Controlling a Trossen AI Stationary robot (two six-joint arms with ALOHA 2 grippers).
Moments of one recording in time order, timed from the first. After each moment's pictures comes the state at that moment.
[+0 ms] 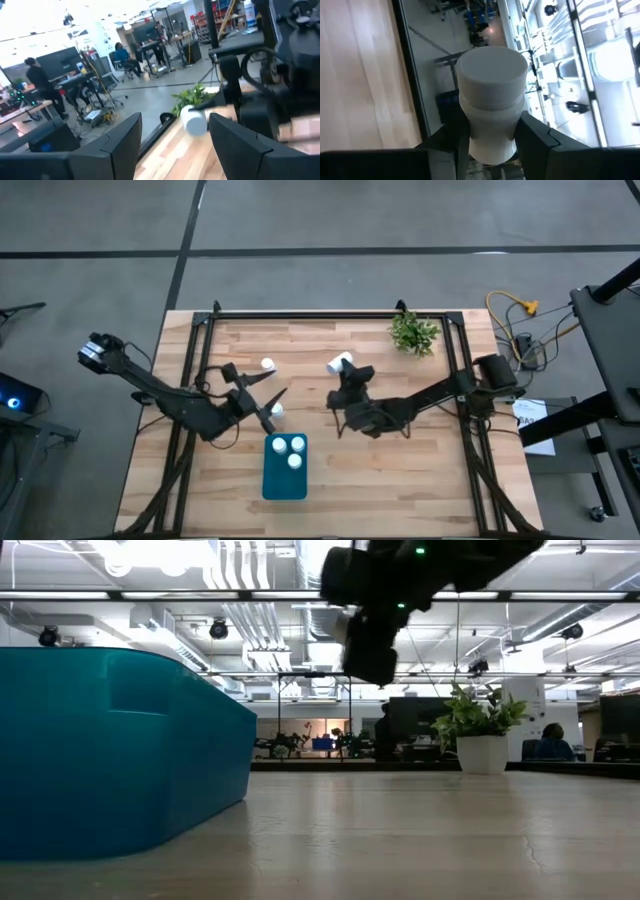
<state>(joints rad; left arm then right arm) -0.52 1.11 0.75 0.43 -1.17 0.30 0.23 1.86 1.05 0.50 1.43 -0.96</state>
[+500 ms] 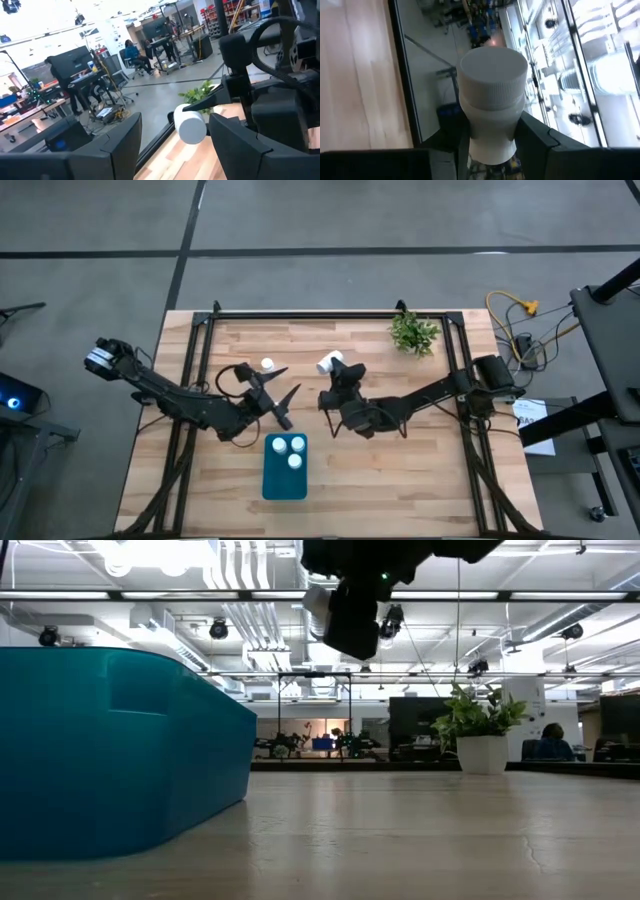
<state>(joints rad) -0.45 1.25 0.81 0.51 -1.16 0.35 0.24 1.87 1.16 0.51 1.37 -1.07</state>
